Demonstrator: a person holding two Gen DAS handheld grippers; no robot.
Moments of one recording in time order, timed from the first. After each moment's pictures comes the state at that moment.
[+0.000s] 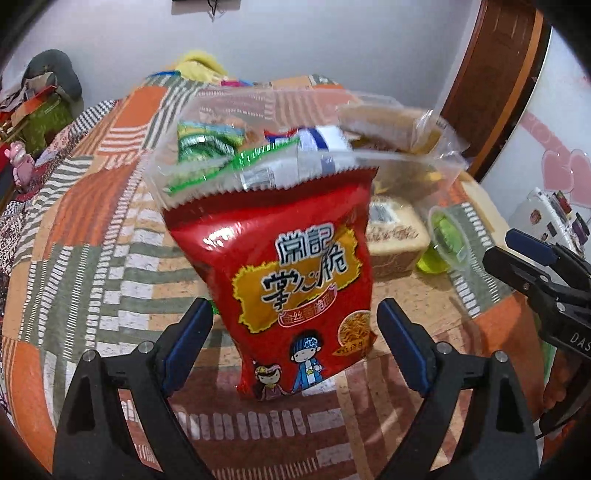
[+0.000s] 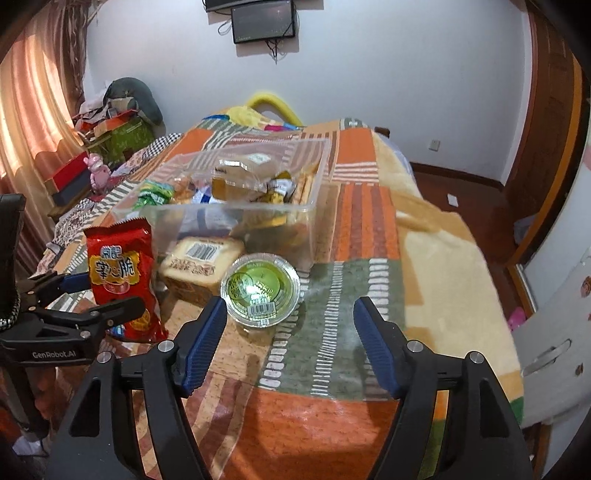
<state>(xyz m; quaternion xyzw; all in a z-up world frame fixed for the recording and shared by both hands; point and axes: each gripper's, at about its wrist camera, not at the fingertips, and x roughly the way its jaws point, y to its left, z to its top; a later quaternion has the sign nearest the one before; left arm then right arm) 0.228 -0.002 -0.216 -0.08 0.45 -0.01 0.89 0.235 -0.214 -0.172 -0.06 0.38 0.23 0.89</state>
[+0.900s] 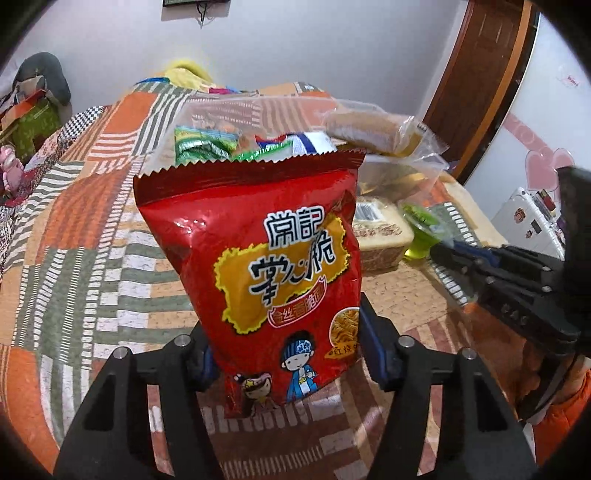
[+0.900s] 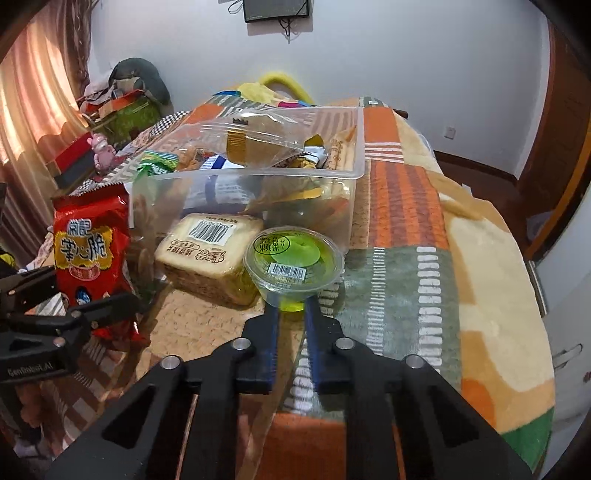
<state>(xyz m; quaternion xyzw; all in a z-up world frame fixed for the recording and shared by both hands) 0.211 -0.002 -0.205 -0.09 0.43 -0.04 0.90 0.236 -0.194 -0.194 -0.08 0.41 0.24 0.88</state>
